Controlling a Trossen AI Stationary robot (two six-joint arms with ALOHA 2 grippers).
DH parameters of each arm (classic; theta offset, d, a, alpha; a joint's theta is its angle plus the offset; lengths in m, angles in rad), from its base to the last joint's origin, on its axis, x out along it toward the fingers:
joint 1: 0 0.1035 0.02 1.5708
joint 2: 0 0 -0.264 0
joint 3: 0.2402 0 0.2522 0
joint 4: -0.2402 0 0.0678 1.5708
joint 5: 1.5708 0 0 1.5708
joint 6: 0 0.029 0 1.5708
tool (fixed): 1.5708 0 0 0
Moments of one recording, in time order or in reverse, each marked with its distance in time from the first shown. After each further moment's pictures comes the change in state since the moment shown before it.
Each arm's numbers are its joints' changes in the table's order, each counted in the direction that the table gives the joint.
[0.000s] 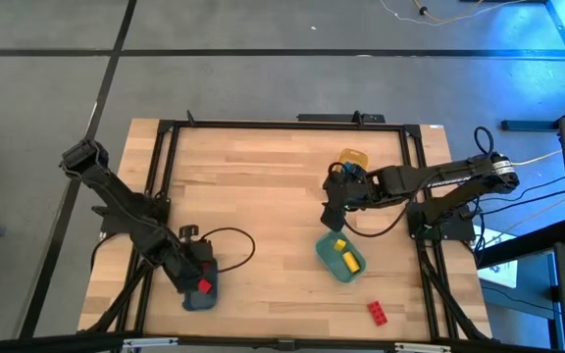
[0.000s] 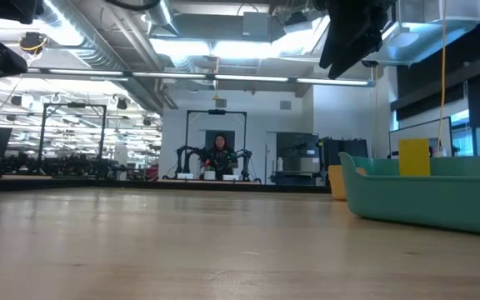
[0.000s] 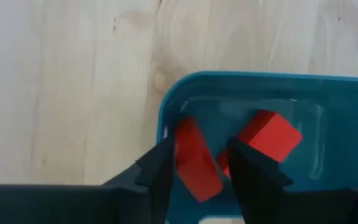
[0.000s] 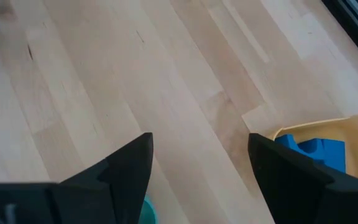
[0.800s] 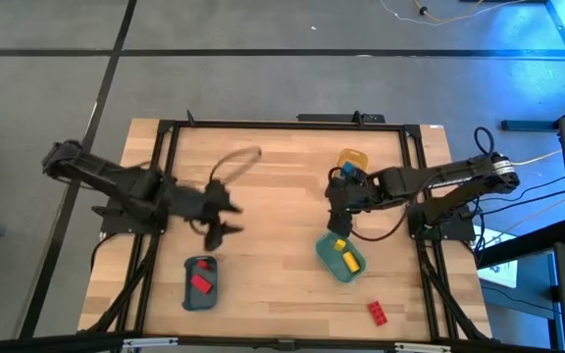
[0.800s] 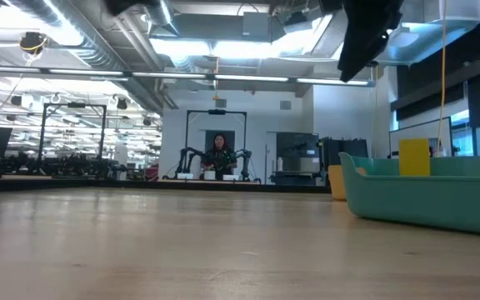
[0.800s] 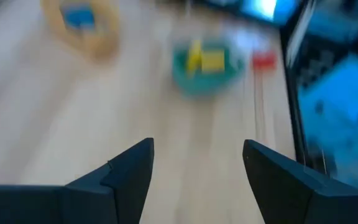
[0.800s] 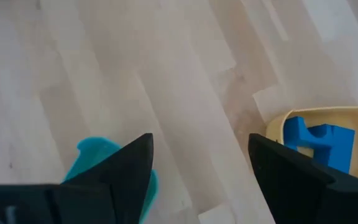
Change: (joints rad) left arm 0.447 0.226 0.222 0.209 -0.029 0.422; right arm 0.019 0.003 -0.001 -0.072 -0.081 -0.064
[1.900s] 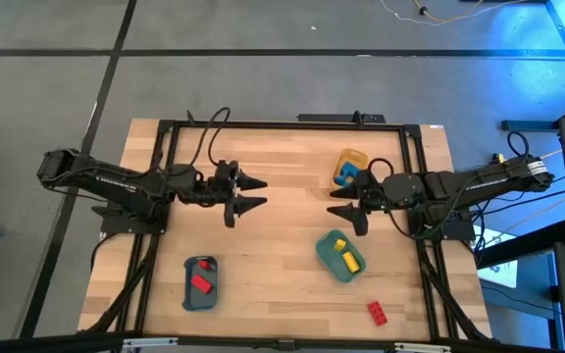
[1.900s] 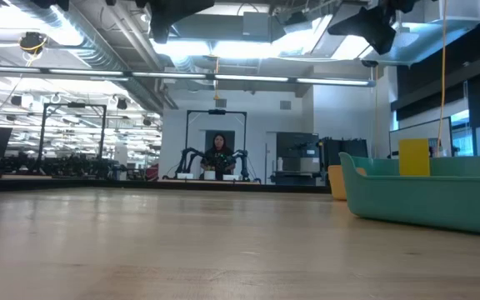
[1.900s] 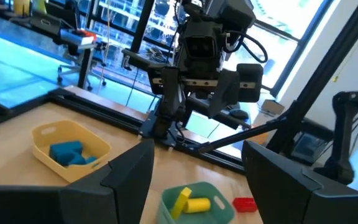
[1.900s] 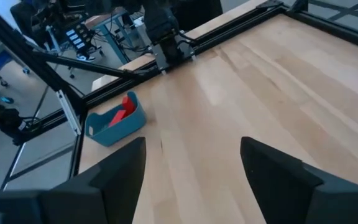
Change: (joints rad) left arm 0.242 0.005 -0.411 1.075 0.103 0.106; right arm 0.021 0.452 -0.500 0.833 -0.059 0.031
